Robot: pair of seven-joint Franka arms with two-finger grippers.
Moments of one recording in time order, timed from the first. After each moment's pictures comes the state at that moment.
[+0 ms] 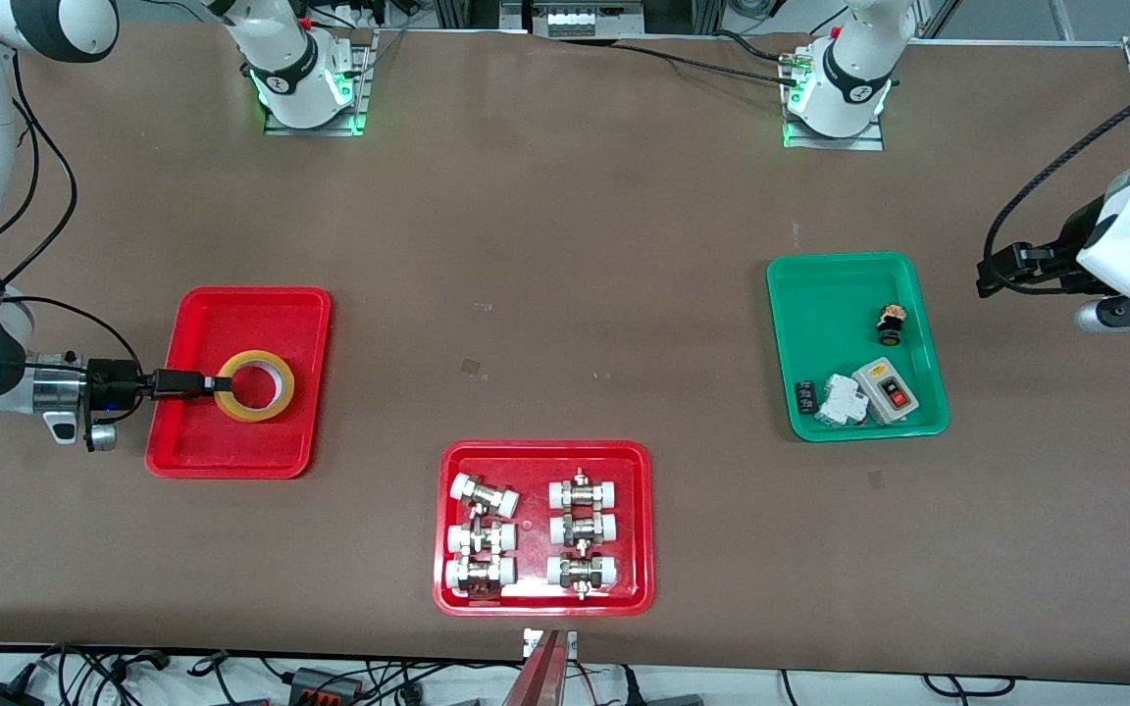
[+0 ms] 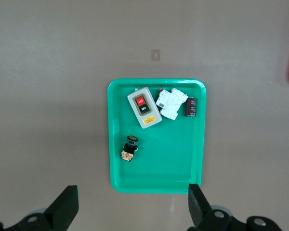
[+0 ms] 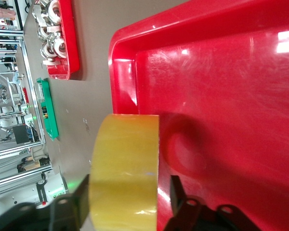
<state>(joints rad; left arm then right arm) 0.47 0.10 -0.51 -1.61 0.06 1.63 -0.12 -0.32 0.82 -0.02 -1.48 0.81 1.66 -0.72</state>
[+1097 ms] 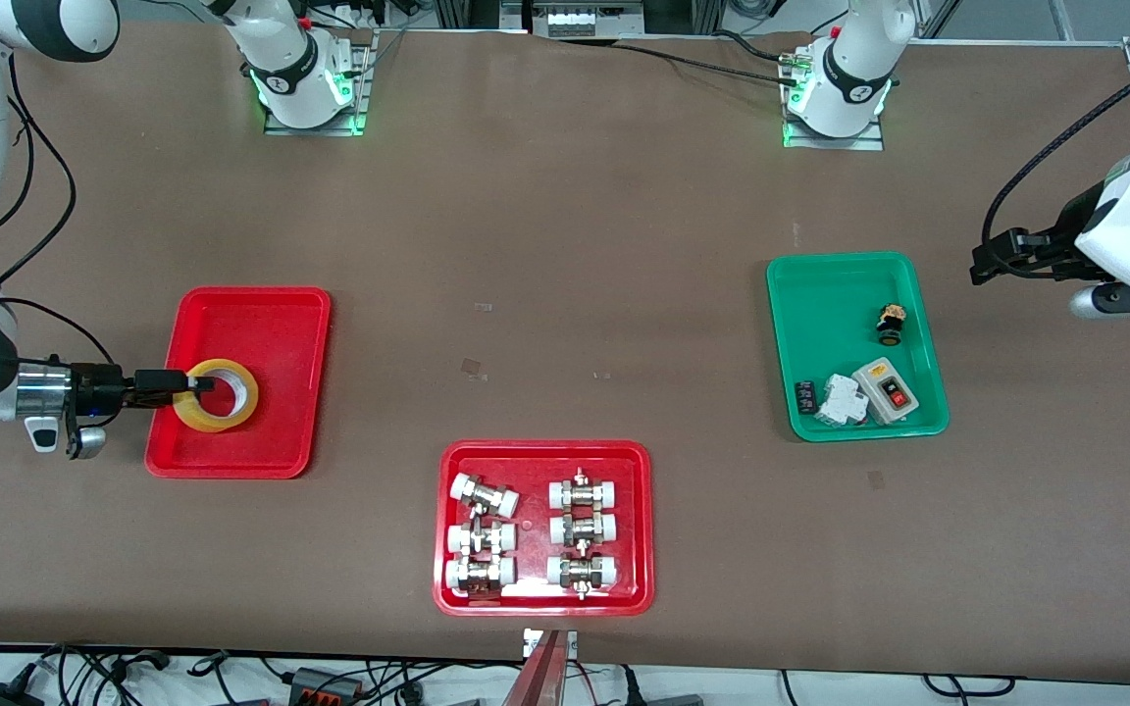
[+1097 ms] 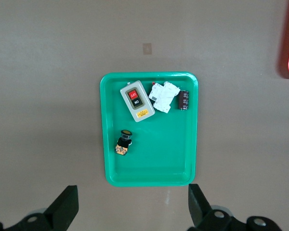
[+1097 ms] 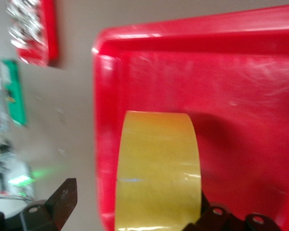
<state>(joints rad) 0.05 0.06 -0.07 -1.62 0.00 1.61 -0.09 -0.31 0.82 -0.02 -1.43 0.62 1.71 -0.77</state>
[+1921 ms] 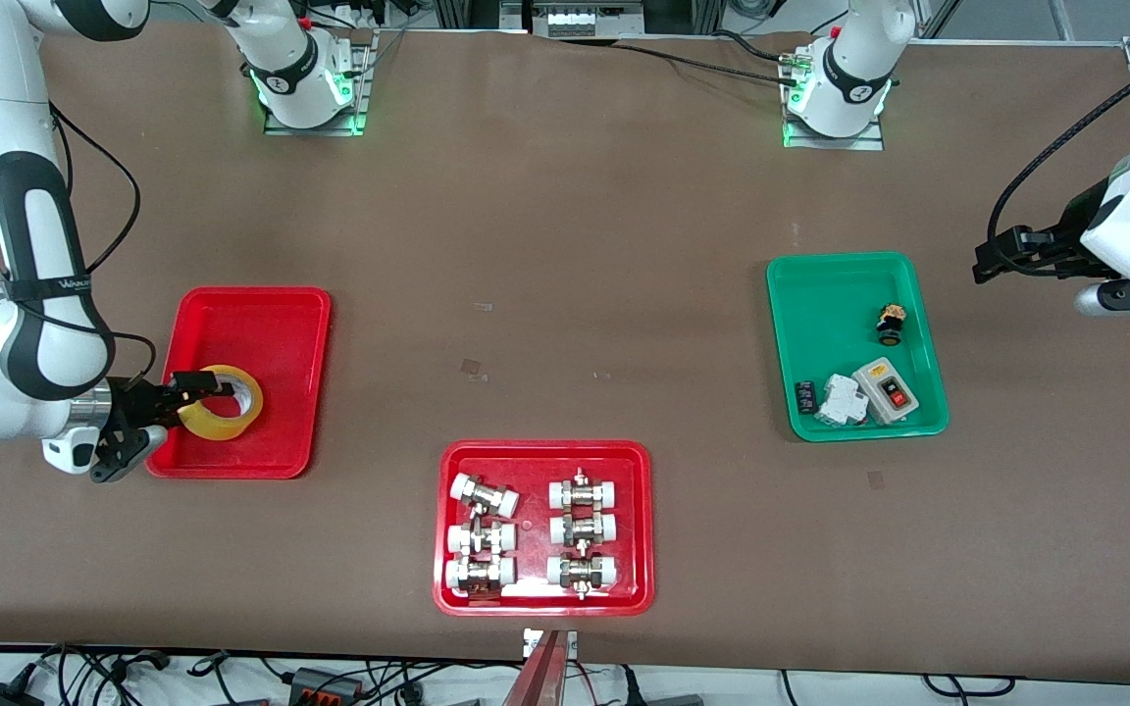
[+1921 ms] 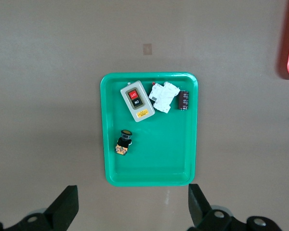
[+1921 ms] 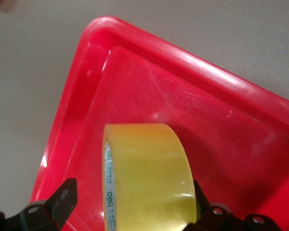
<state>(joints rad) 0.05 0.06 -0.07 -1.62 0.00 1.60 -0.09 -0.16 0.74 -0.01 -1.47 0.36 1.91 -0.86</state>
